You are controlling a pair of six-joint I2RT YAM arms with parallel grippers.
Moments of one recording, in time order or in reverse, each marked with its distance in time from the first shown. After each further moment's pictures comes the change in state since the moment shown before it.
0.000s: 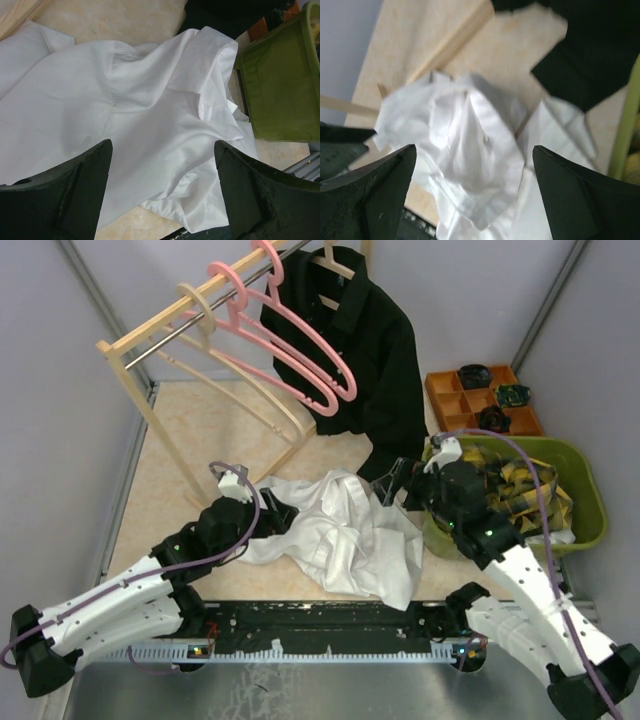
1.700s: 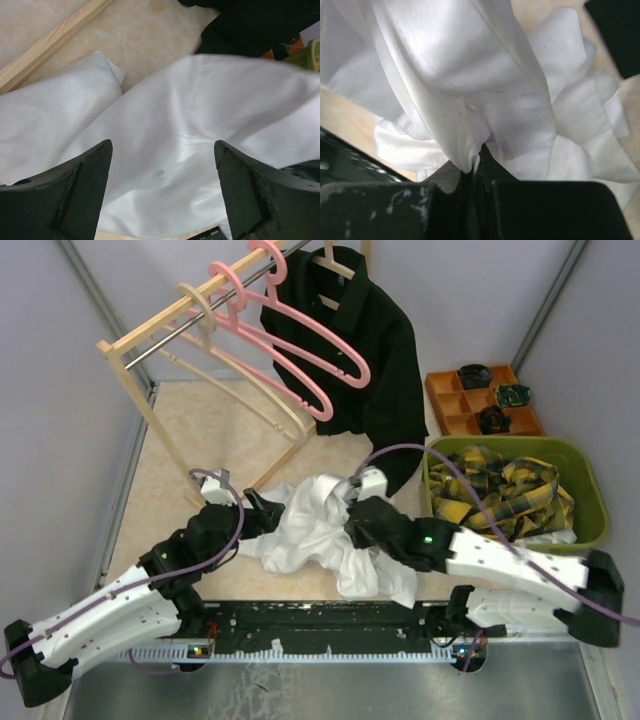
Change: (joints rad) left arm 0.000 -0.117 -0.022 -0.074 -0.131 -0.044; right arm 0.629 0.382 -0.018 -0.074 0.419 0.107
